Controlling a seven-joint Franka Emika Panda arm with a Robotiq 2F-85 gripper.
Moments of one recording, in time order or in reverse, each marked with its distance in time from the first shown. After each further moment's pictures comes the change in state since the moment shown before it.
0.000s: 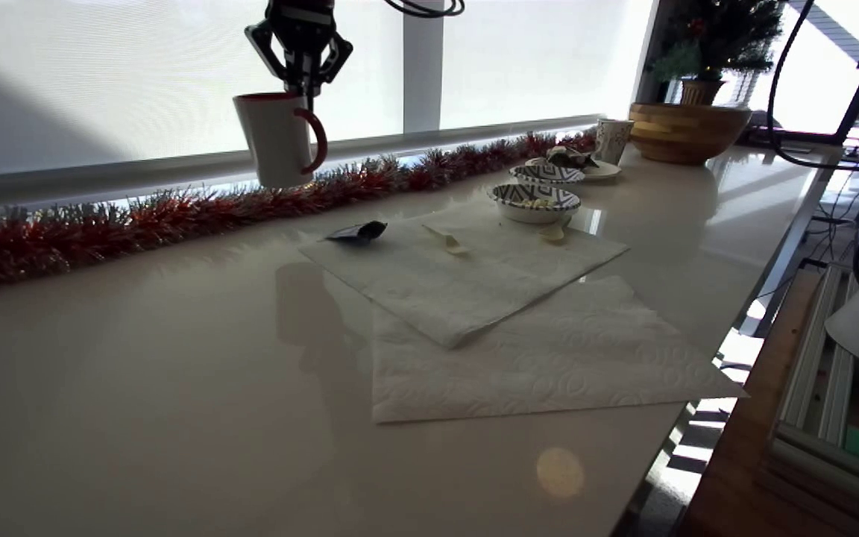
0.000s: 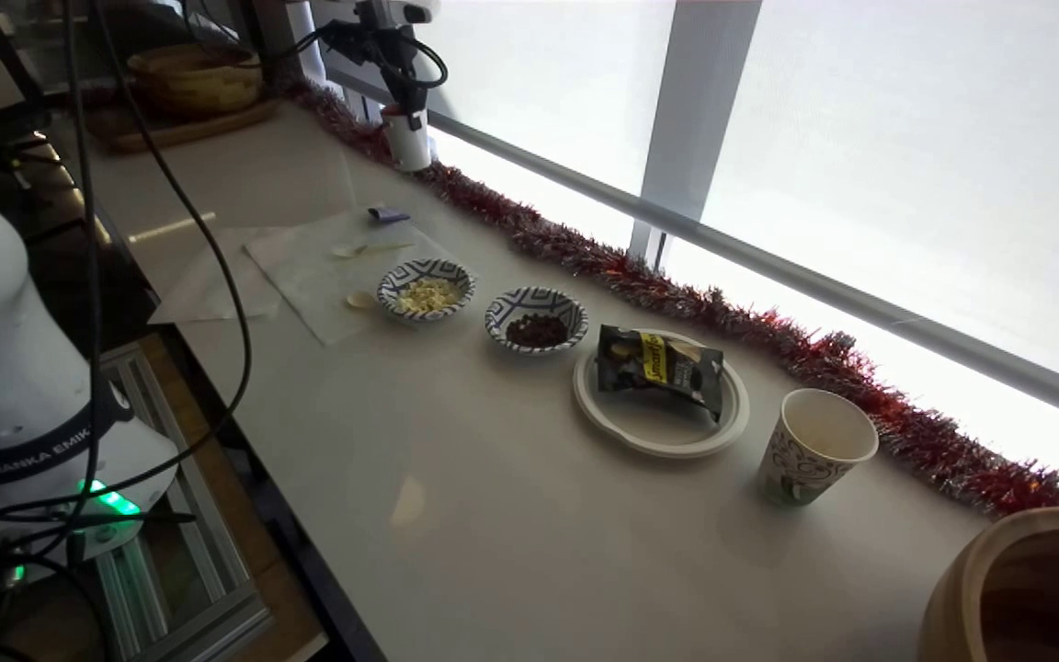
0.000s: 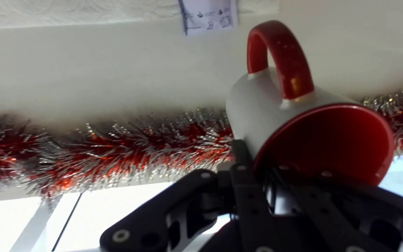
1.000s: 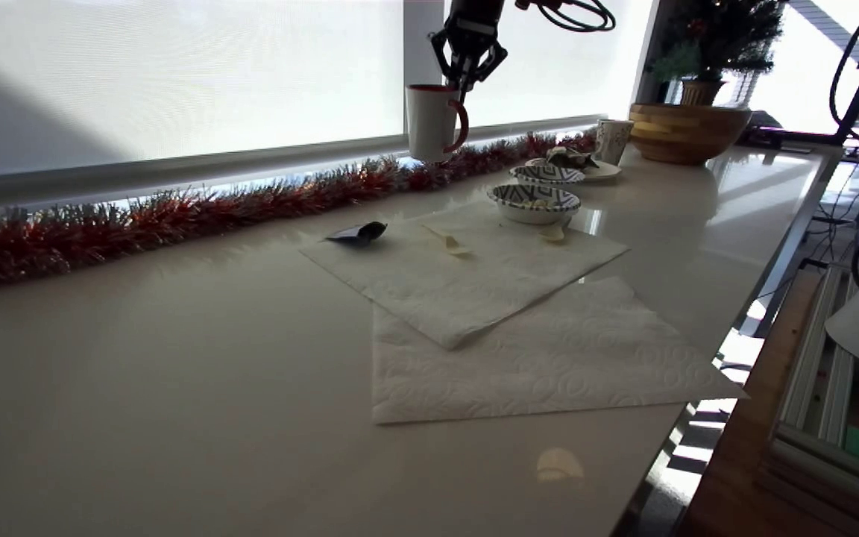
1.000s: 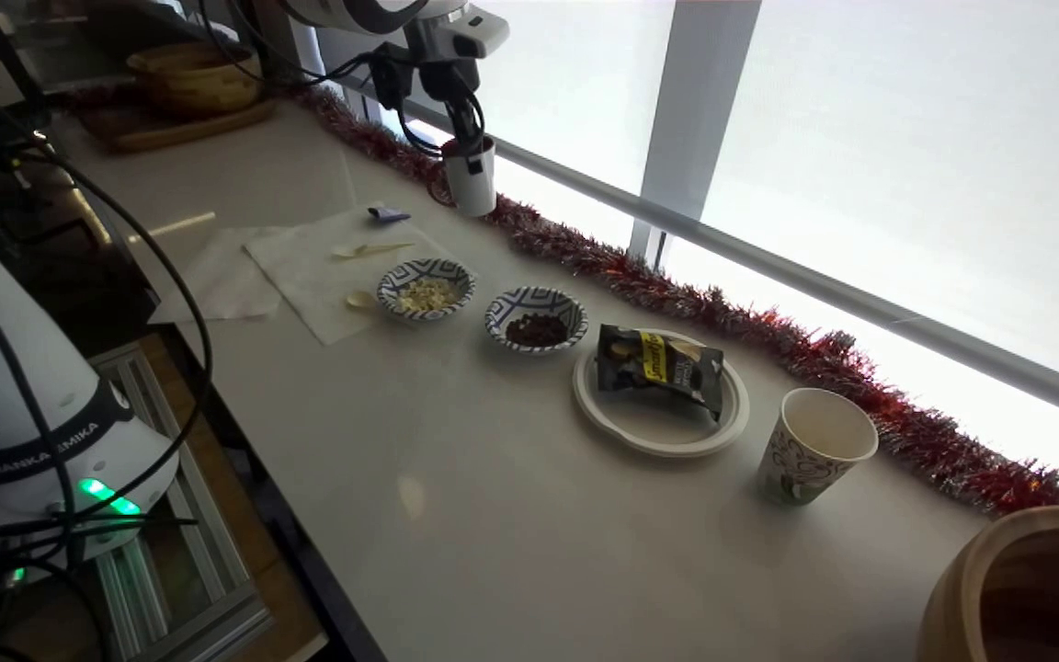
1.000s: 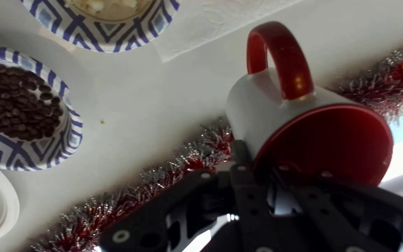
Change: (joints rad) arm -0.300 -0.354 -0.067 -0.525 0.066 0.252 -0.042
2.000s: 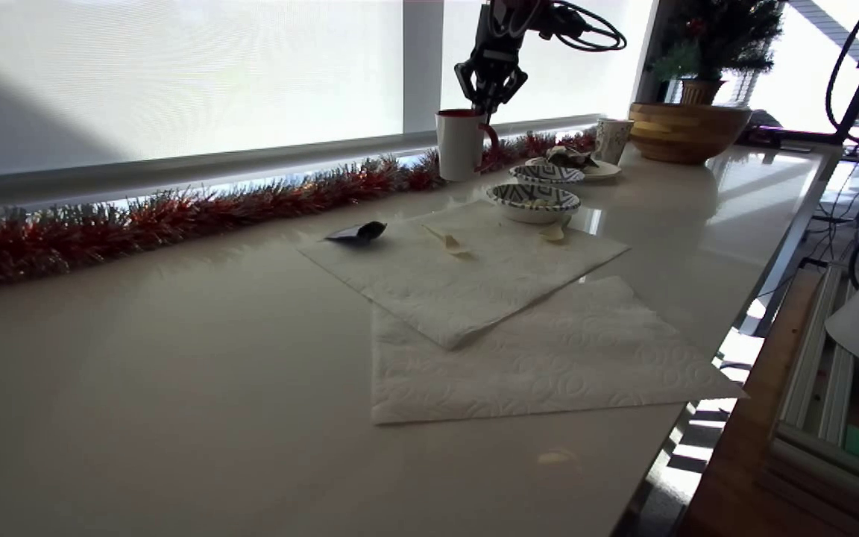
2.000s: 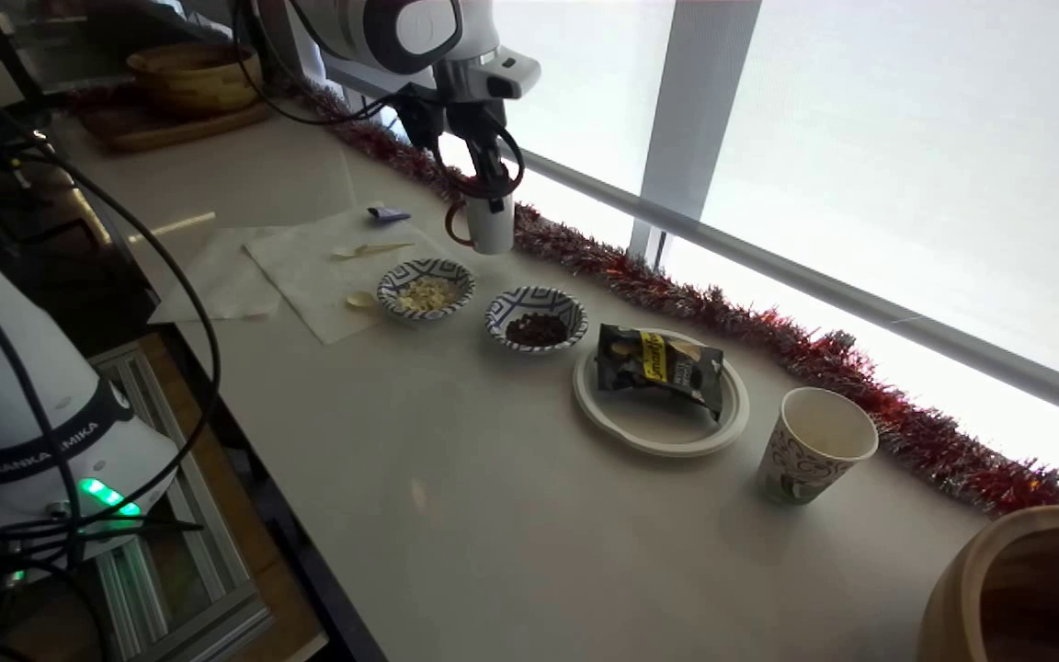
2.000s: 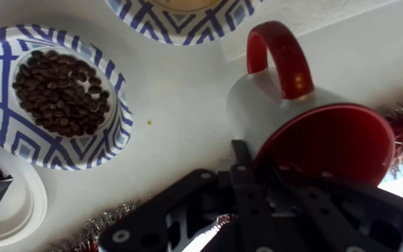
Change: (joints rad) arm -0.066 0.053 -0.034 -0.015 0.005 0.014 -0.168
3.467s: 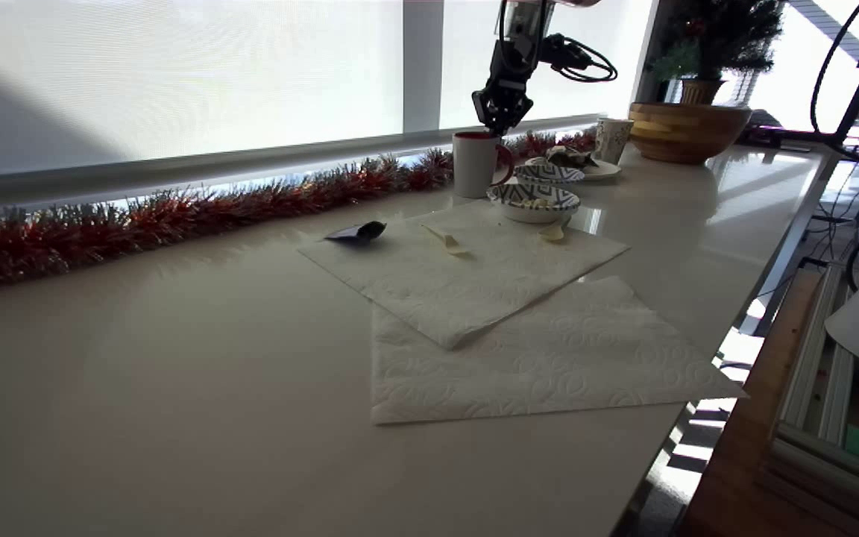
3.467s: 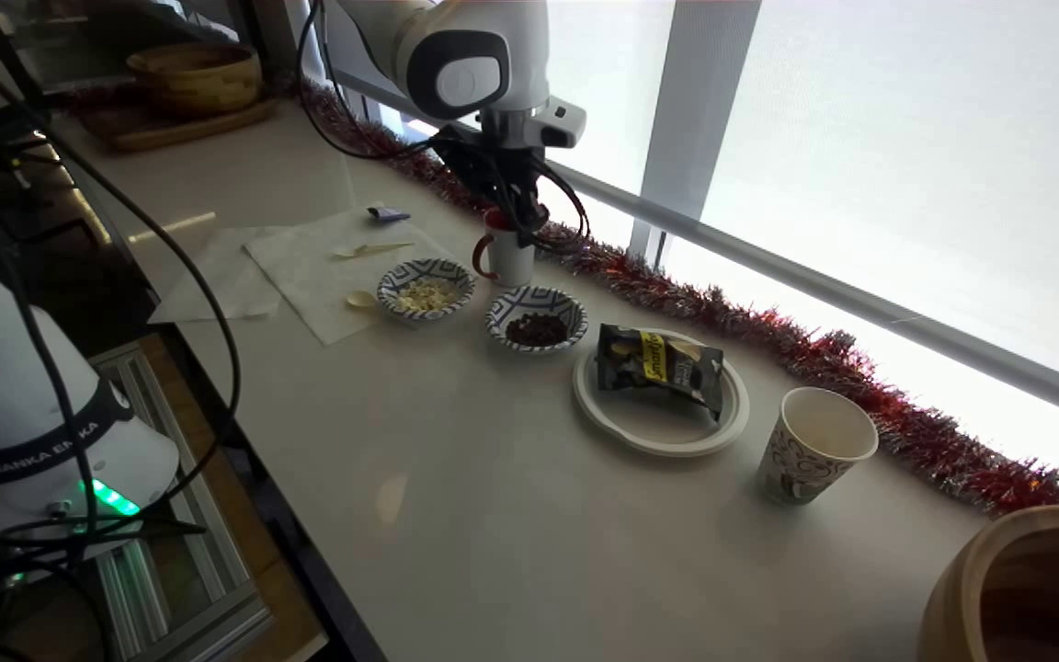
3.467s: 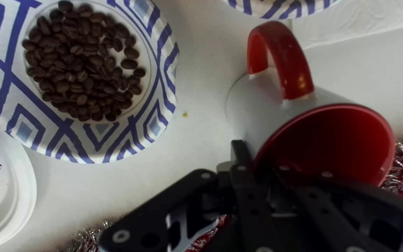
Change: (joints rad) arm -0.093 0.136 -0.014 0.082 0.179 0.000 -0.388
